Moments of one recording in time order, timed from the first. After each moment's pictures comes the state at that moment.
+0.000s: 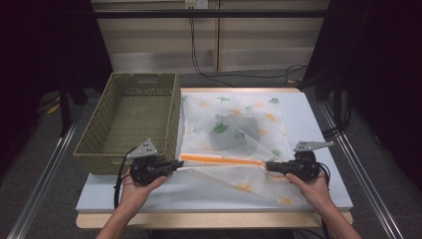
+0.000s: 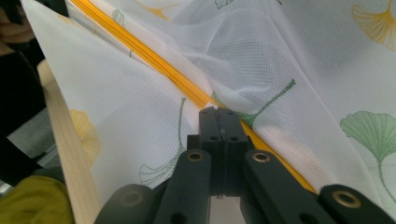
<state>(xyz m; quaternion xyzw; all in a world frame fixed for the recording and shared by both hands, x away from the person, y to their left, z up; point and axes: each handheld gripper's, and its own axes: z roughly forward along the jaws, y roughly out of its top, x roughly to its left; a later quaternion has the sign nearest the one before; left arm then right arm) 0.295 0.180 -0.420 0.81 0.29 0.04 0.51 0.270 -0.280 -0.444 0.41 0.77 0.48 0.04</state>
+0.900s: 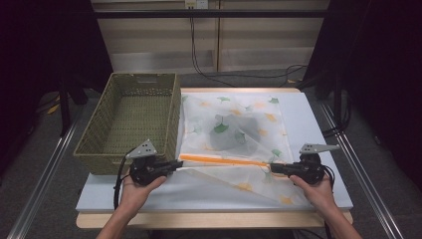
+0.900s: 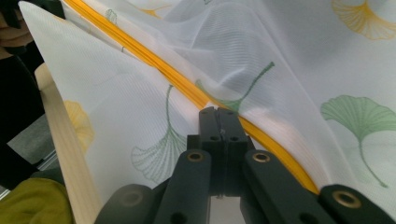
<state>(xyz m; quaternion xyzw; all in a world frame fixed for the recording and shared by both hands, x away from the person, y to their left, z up) 0.294 0.180 -0.420 0.81 0.29 0.04 0.51 0.263 -0.291 -0.448 0.42 0.77 0.48 0.04</state>
